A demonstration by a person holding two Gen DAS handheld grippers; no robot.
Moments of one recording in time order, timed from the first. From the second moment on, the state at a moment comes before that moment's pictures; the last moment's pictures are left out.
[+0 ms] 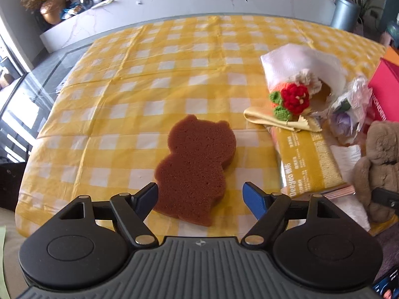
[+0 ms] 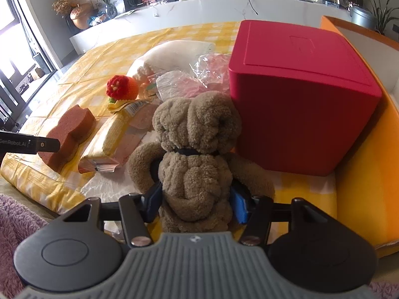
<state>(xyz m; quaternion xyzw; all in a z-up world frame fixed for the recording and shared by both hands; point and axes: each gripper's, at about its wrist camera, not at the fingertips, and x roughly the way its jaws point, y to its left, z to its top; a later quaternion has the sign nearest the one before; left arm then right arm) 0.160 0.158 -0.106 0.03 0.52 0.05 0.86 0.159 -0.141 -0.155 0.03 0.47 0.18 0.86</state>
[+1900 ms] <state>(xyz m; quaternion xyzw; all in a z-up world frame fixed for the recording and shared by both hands) 0.093 0.109 -0.066 0.06 0.46 0.00 0.89 0.108 -0.171 -0.115 0.05 0.41 0.19 0.89</state>
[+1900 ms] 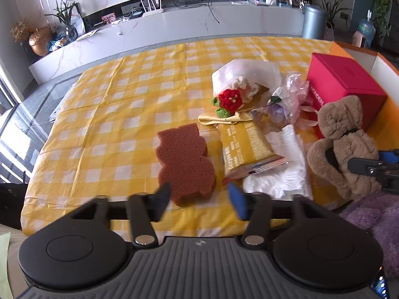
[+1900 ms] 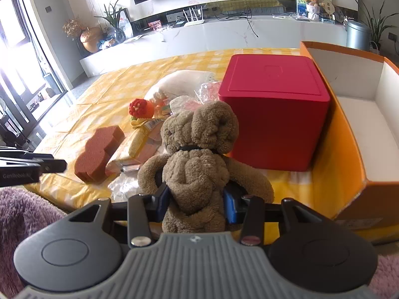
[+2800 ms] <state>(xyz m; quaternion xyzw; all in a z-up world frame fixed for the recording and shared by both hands) 0.167 0.140 -0.136 0.00 0.57 0.05 0.82 0.136 -0.150 -0.139 0.04 0.44 0.19 0.88</state>
